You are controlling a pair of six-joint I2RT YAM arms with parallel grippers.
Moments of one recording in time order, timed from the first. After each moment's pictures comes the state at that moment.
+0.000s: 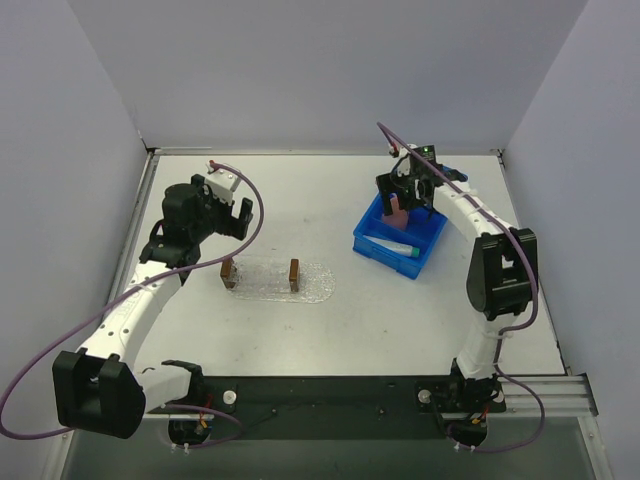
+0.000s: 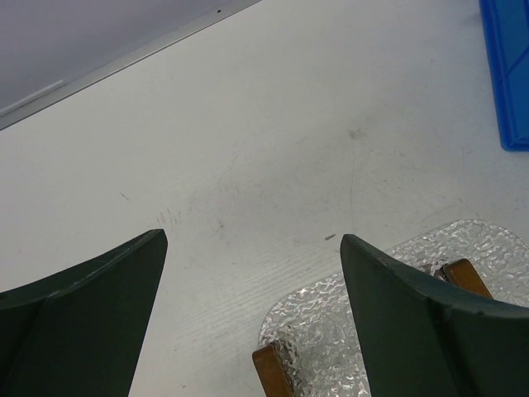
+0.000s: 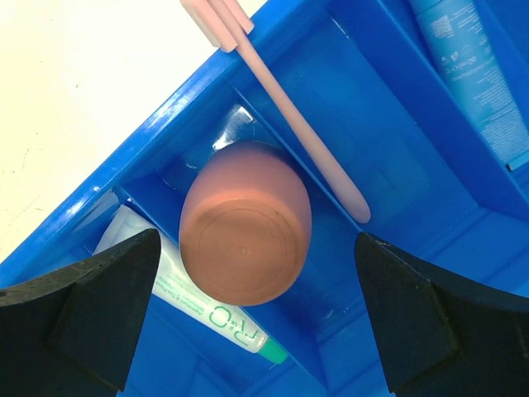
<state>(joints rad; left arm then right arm) -0.20 1.18 0.93 -0.11 0.19 0.19 0.21 1.87 1.48 -0.49 -0.03 -0.10</state>
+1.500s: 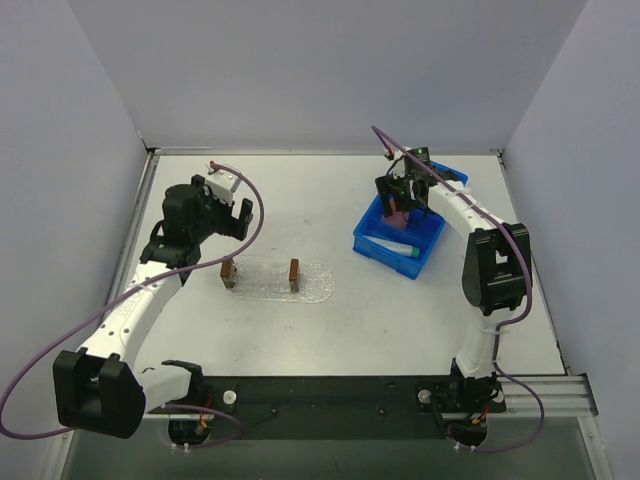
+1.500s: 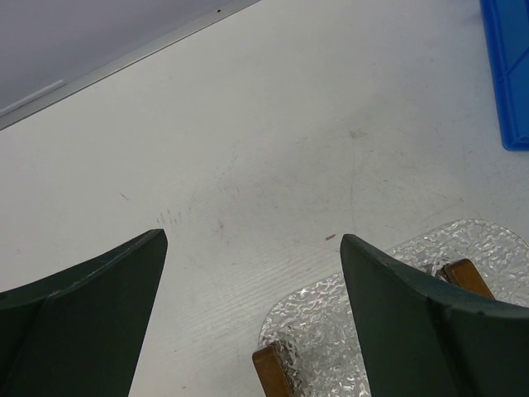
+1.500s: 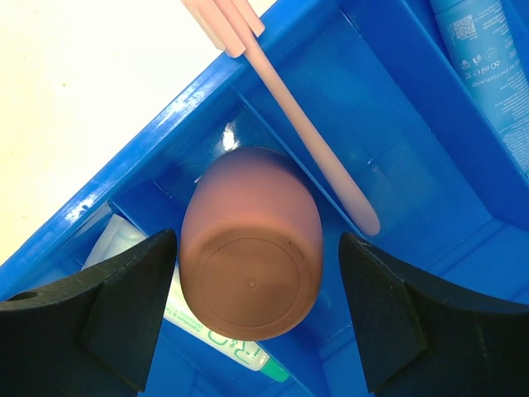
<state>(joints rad) -0.20 1.18 0.93 -0.11 0.19 0.19 0.23 1.93 1.50 -0.48 -0.02 -0.11</state>
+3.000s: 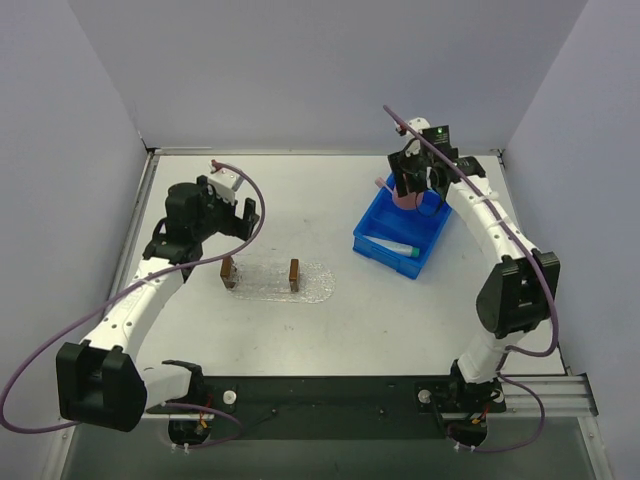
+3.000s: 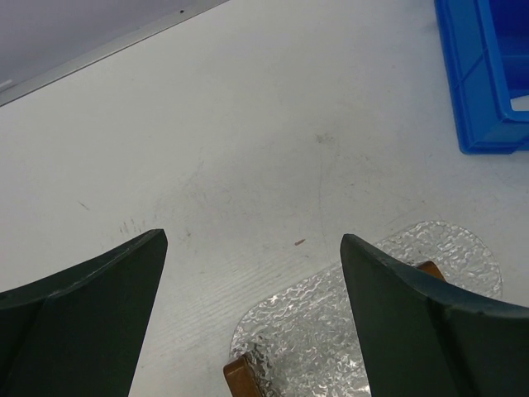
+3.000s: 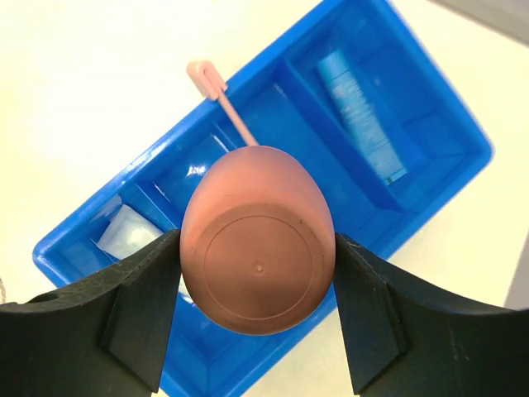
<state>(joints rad) -0.20 1.20 0.92 -0.09 0.25 0.14 0.23 1.76 1.58 -0.60 0.05 -0.18</state>
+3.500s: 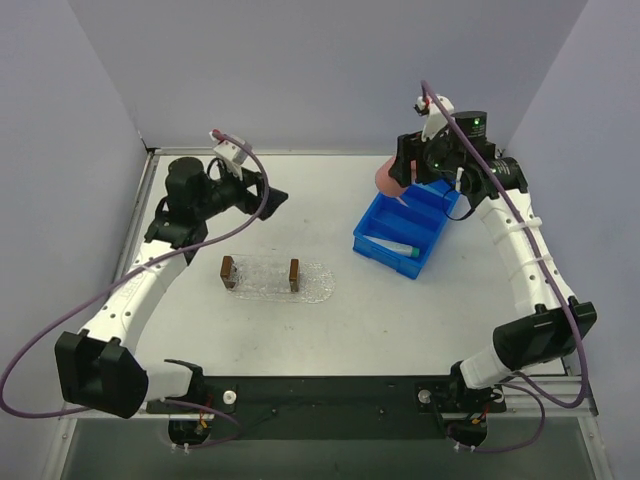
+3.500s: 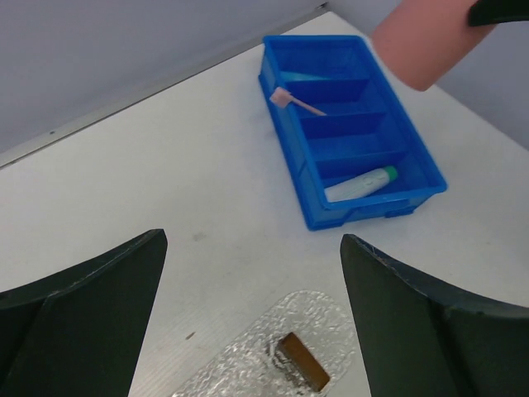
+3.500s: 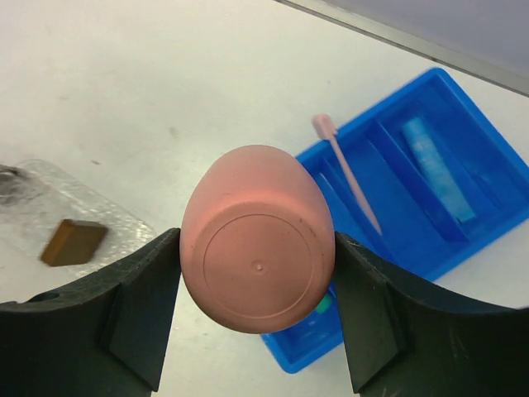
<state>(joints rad) -0.25 1.27 1.11 -0.04 0.50 -0.06 0.23 1.53 1.66 -0.69 -0.19 -0.08</state>
